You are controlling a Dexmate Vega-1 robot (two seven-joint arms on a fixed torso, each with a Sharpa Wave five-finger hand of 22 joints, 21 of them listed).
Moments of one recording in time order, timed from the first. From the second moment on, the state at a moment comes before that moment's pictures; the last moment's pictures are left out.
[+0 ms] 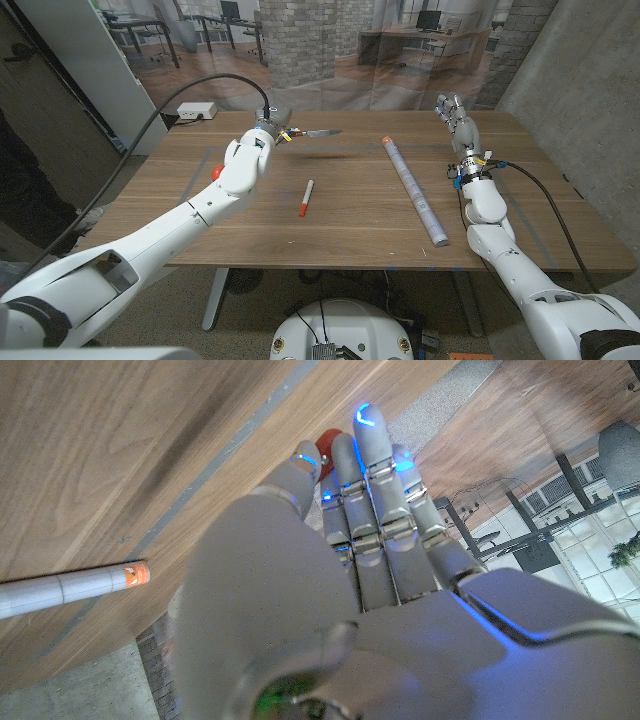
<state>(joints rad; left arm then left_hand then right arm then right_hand) 0.59 0.66 0.75 -1.81 1.13 0.59 -0.28 1.23 -0.03 0.53 -0.17 0.26 1.10 0.18 0.26 0.19 1.10 0.06 0.49 0.32 1.10 -0.01 0.62 0.37 0.49 -0.05 1.19 0.19 -0.79 -0.31 -0.11 -0.99 0.22 0.87 0.08 0.11 0.04 0.23 0.08 0.25 0.26 0.07 0.20 0.18 0.24 0.09 0.20 0.18 0.09 0.00 0.18 0.18 0.25 -0.04 0.19 0.17</state>
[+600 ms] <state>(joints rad) 0.55 0.67 0.74 -1.75 1.05 0.51 -0.17 1.23 -0.02 0.53 -0.17 0.27 1.10 0.18 0.26 0.19 1.10 0.06 0.49 0.33 1.10 -0.01 0.62 0.38 0.49 -0.05 1.20 0.18 -0.84 -0.34 -0.15 -1.11 0.16 0.81 -0.07 0.11 0.04 0.23 0.08 0.25 0.26 0.07 0.20 0.18 0.24 0.09 0.20 0.18 0.09 0.00 0.18 0.18 0.25 -0.04 0.19 0.17</state>
